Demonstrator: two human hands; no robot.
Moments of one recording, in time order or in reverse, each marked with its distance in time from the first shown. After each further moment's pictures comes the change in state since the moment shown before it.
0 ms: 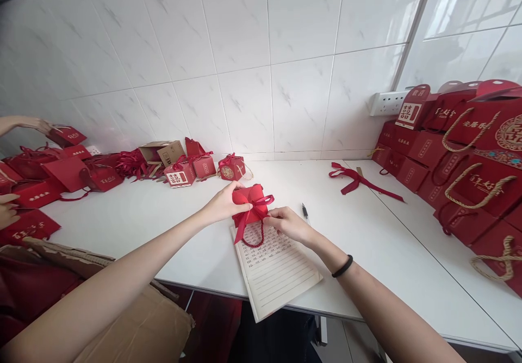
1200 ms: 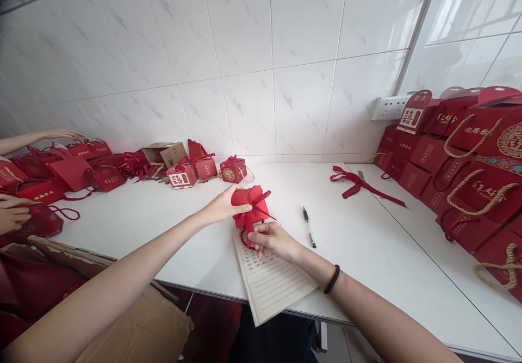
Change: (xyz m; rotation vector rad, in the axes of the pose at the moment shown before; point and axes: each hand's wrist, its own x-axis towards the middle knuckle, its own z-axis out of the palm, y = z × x) left_hand 0.001 -0.008 -0.005 -0.095 -0.096 0.014; right_hand 0.002 0.006 0.036 0.374 -0.154 0.083
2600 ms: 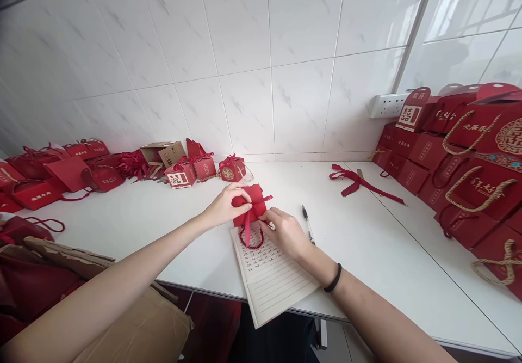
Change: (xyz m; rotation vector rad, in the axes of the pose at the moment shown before) left_hand 0.003 0.003 0.013 0.197 0.144 0.250; right_hand -0.007 0.005 -0.017 -1.049 0.495 -0.710
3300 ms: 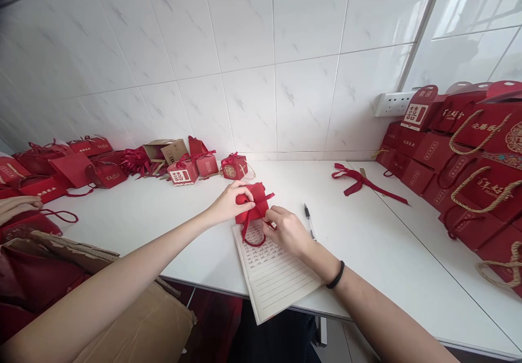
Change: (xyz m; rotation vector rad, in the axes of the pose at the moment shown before) left_hand 0.001 0.002 0.001 -0.056 -0.018 -0.054; right_hand 0.002 -0.001 -0.003 -0.033 -0.059 -0.044
